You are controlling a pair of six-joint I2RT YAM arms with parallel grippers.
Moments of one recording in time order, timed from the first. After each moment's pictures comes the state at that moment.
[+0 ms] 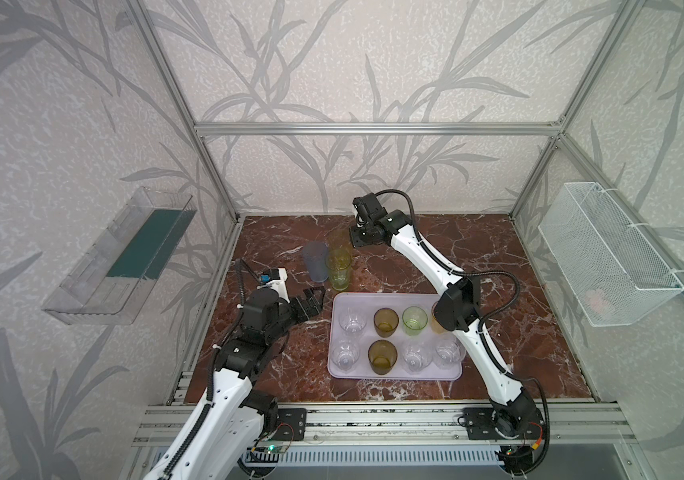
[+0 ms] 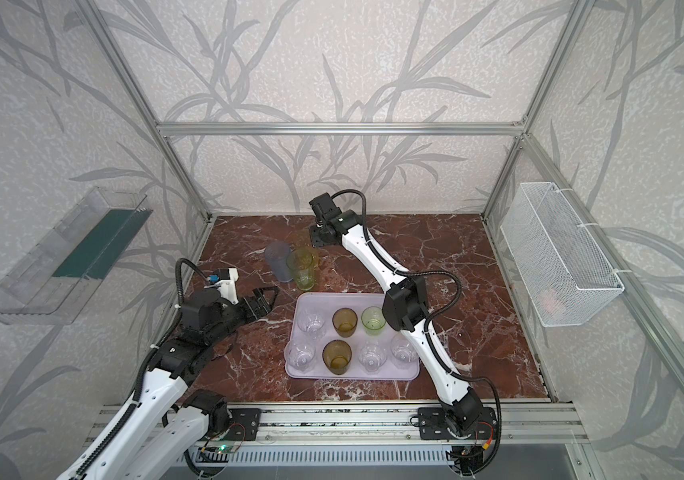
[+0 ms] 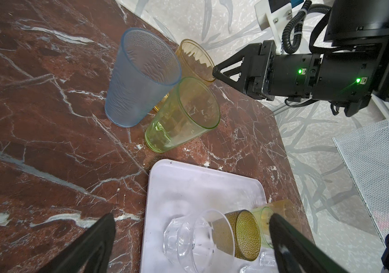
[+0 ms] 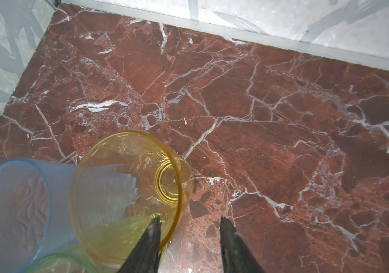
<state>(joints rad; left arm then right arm) -0.25 0.69 0.54 -0.29 0.19 -0.67 0.65 2.55 2.65 -0.95 0.01 0.32</state>
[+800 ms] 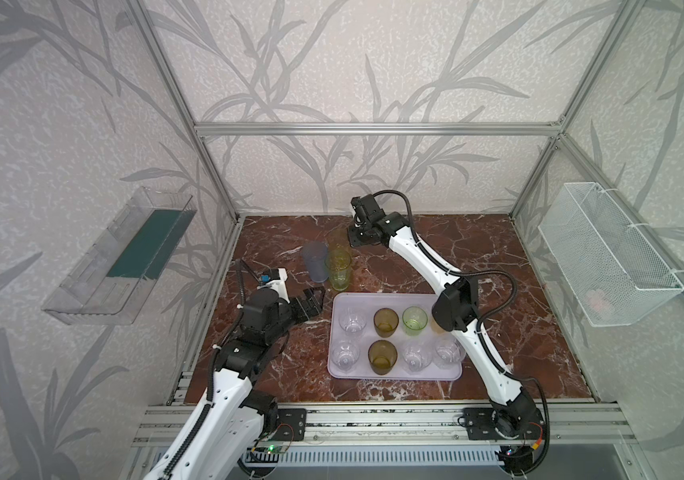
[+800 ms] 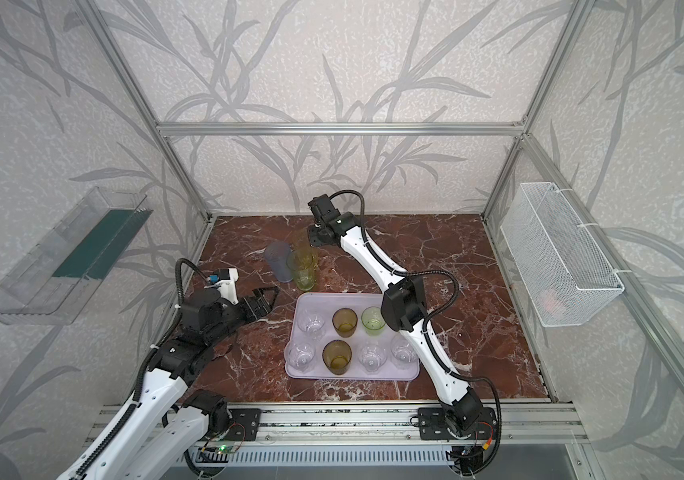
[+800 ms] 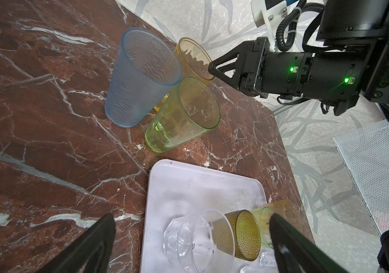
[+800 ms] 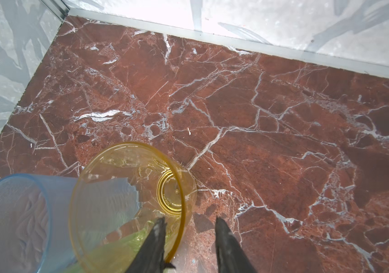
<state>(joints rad) -0.25 0.69 0.54 -0.29 0.19 -0.67 0.65 2.57 2.65 -0.90 0.02 0.32</state>
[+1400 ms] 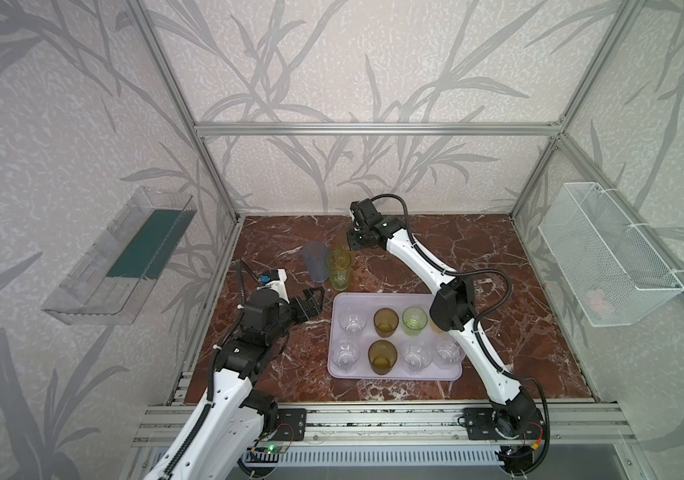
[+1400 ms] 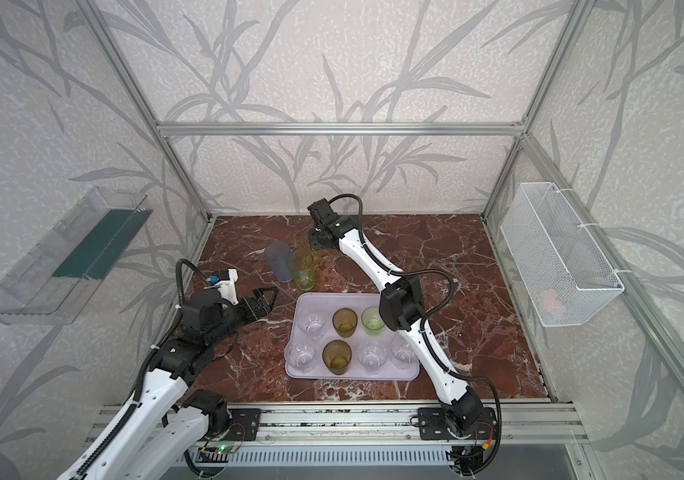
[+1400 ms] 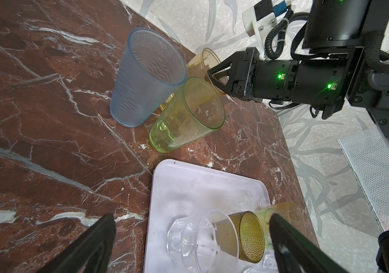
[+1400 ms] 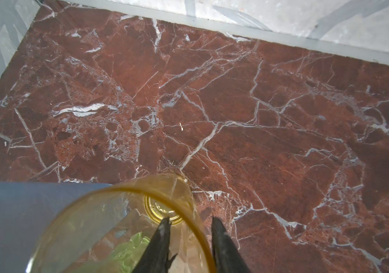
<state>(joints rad) -0.25 0.69 0.53 -0.29 0.17 -0.67 0.65 2.62 2.65 -0.89 0.04 0.31</state>
